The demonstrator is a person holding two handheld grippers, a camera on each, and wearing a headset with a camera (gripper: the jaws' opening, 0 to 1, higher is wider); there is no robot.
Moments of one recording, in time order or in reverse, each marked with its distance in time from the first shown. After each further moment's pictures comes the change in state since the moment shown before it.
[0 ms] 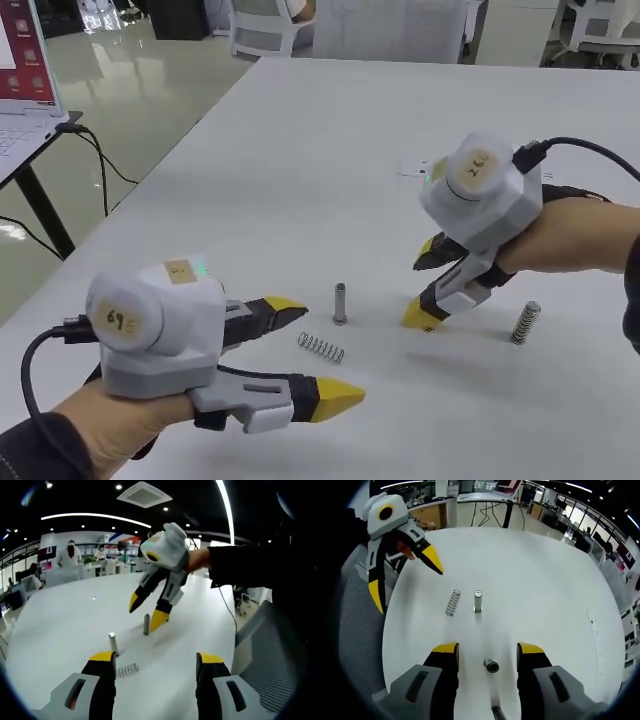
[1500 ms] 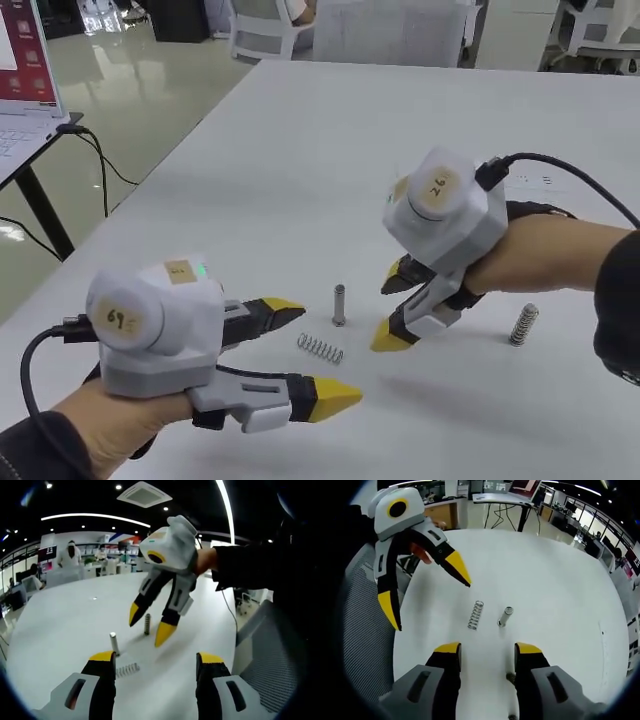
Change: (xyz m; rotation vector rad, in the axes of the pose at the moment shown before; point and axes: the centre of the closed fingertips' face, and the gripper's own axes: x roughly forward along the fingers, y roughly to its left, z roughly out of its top) left arm 0.000 0.001 -0.001 0.004 0.003 0.005; right arm 0.015 0.035 0.020 -0.043 -0.004 0.077
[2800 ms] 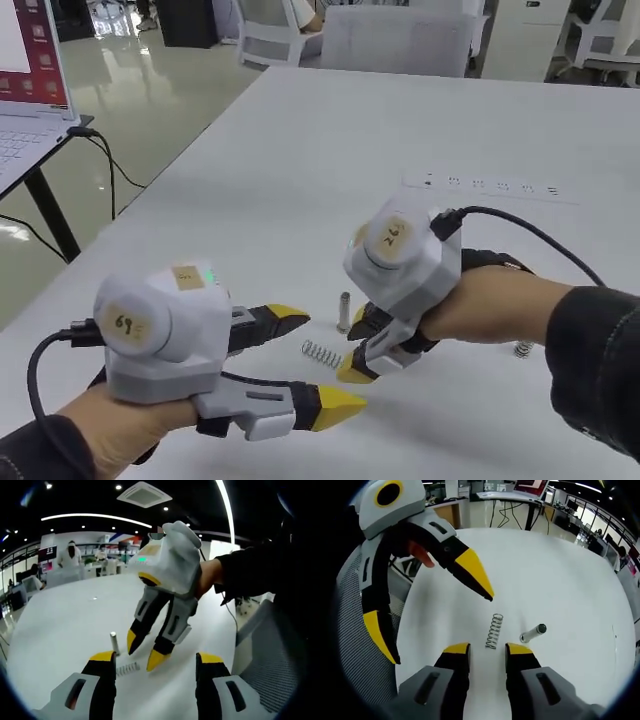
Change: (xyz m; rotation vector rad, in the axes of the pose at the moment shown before) left arm -0.002 -0.001 -0.001 0.001 0.000 0.002; right arm 0.042 0.030 0.016 0.021 -0.014 0.035
